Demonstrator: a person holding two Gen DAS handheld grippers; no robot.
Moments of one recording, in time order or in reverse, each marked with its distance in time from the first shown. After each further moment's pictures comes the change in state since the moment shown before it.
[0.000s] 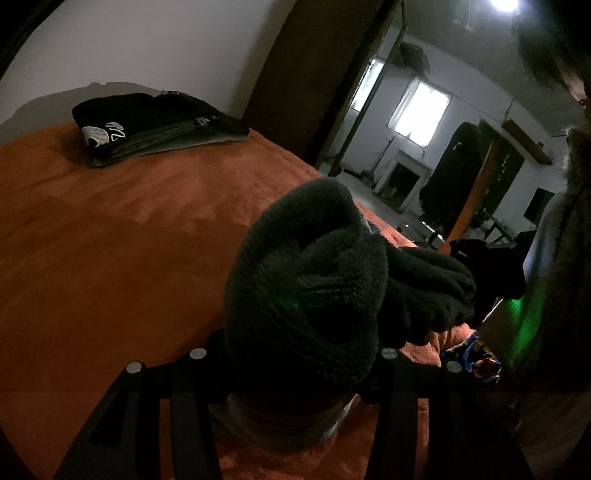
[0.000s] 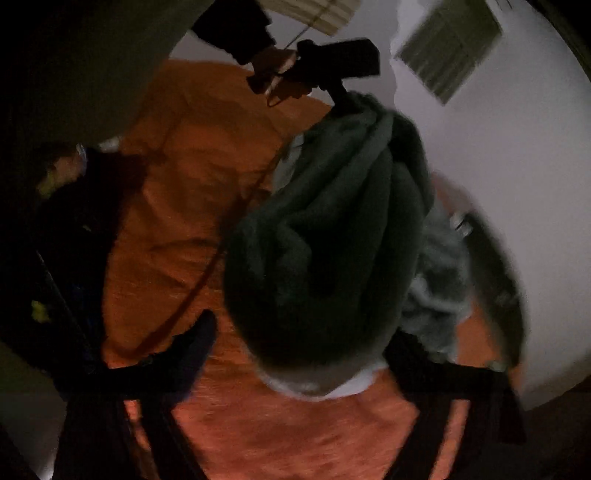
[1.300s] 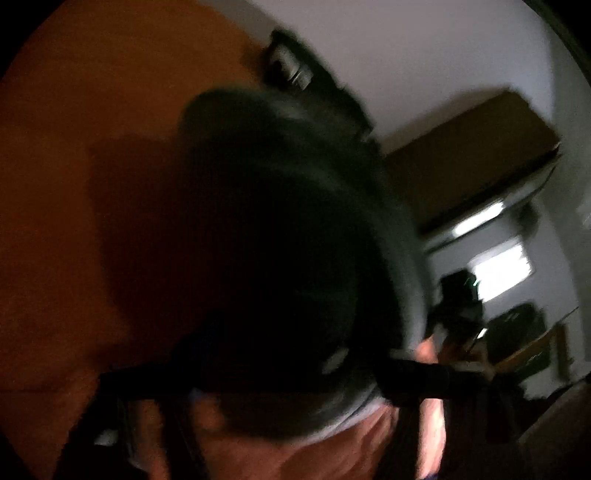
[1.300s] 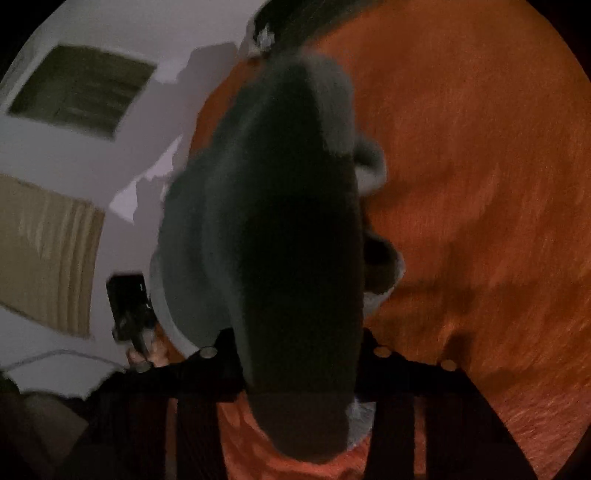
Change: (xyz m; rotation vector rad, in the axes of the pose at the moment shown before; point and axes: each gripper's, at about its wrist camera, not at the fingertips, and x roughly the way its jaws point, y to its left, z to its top) left arm 0.035 0.084 -0.038 -0.767 -0.179 0.153; right arm 0.149 -0.295 -0.162 1.581 0.030 0.541
